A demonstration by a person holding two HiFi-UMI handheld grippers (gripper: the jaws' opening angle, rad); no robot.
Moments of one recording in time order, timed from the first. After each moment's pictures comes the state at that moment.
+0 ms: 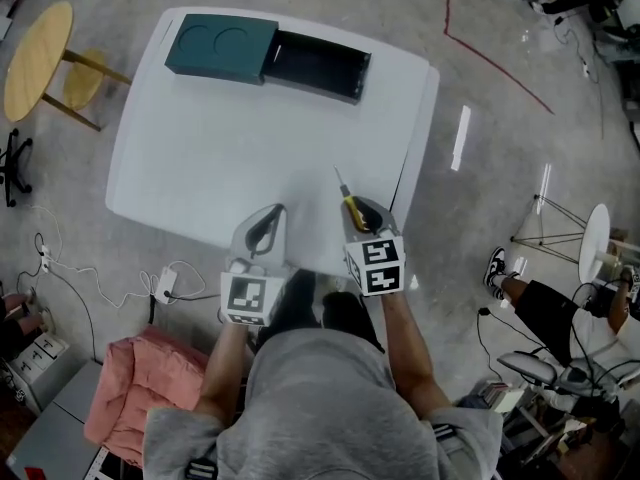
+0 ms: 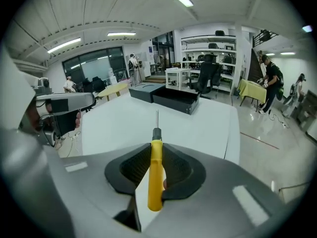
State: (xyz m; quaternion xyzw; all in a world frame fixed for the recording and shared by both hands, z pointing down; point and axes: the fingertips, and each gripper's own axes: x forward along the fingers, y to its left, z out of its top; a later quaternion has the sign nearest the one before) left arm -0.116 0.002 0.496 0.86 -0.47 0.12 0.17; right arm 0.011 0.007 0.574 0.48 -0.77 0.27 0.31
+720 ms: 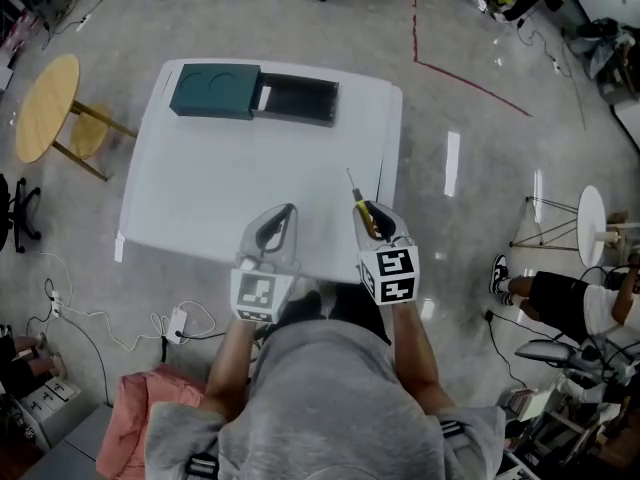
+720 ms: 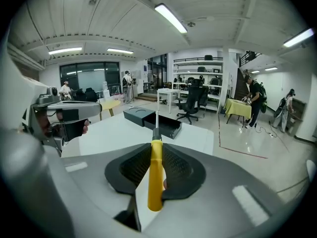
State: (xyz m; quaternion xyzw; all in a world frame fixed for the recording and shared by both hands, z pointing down) left arm -0.079 0.014 0.415 0.90 -0.43 0.07 0.10; right arm 0.050 0.027 0.465 0.56 -0.77 0.19 0.24
